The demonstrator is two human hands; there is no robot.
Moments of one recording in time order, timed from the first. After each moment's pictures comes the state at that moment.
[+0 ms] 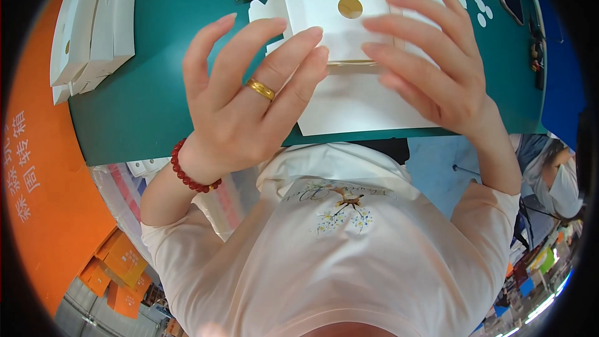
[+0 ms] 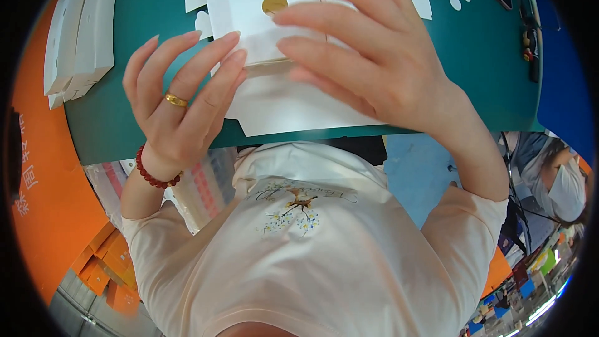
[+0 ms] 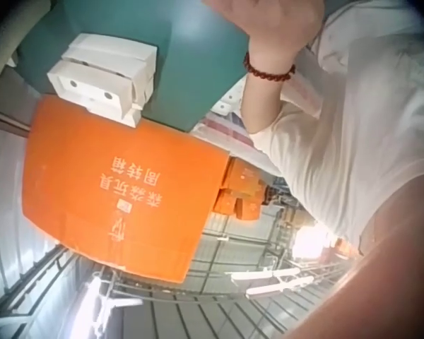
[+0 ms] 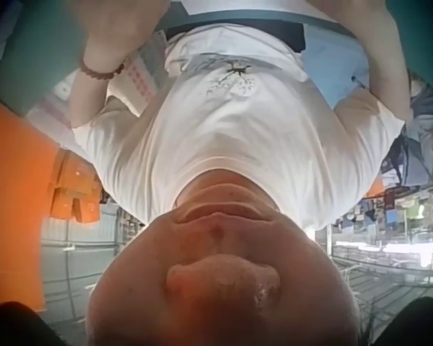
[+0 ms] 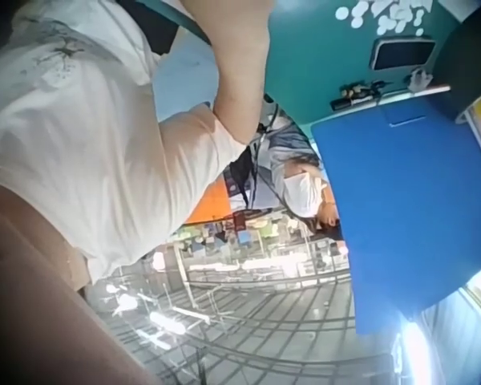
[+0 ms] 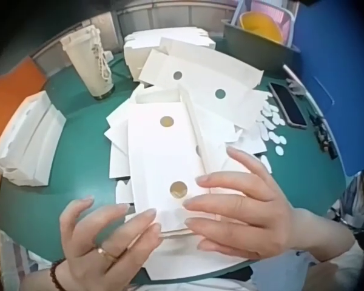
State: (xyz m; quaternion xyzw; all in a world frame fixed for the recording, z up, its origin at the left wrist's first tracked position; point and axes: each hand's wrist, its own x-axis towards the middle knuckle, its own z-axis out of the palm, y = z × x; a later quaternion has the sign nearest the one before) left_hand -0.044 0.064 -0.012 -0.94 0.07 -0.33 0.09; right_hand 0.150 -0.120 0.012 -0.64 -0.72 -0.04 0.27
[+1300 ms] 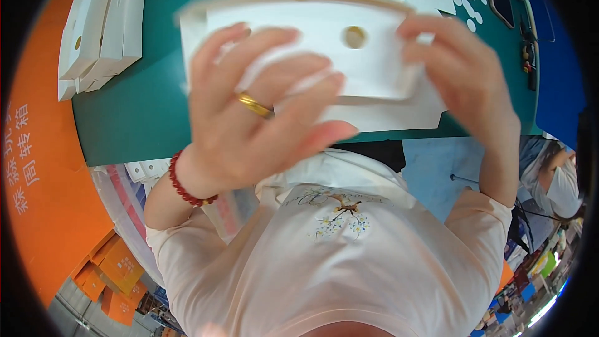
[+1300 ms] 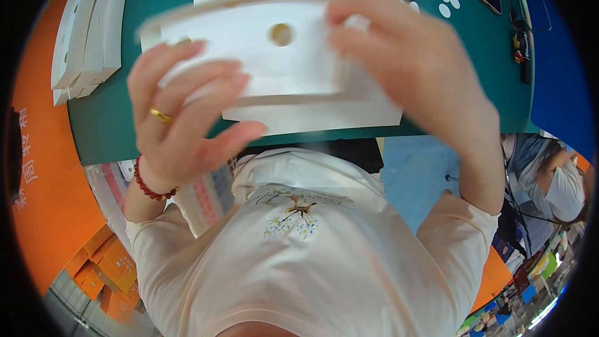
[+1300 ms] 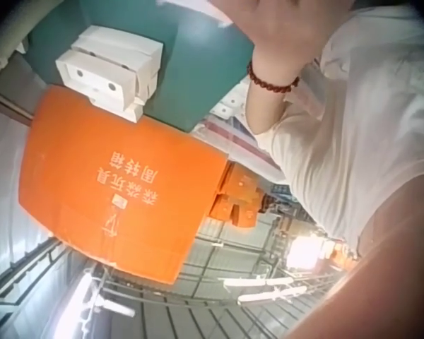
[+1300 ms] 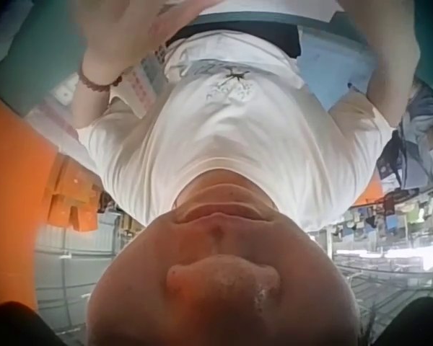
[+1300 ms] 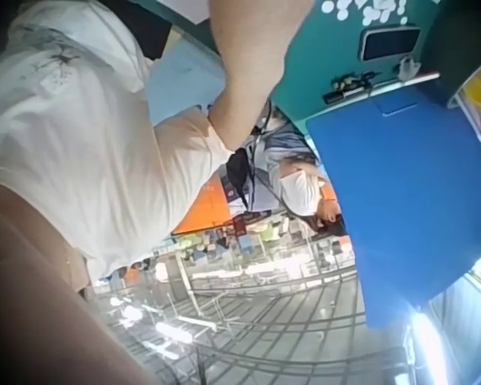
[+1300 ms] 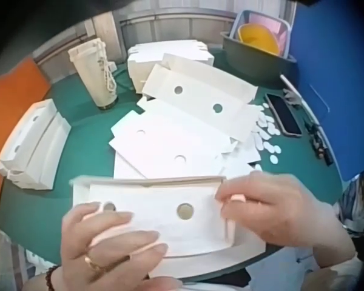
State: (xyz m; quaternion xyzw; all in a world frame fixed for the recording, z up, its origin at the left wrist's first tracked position) left_hand -0.049 0.053 0.019 -0.94 0.10 -0.30 -0.12; right_hand 0.175 -0.142 0.026 -0.67 -0.72 -0.02 0.20
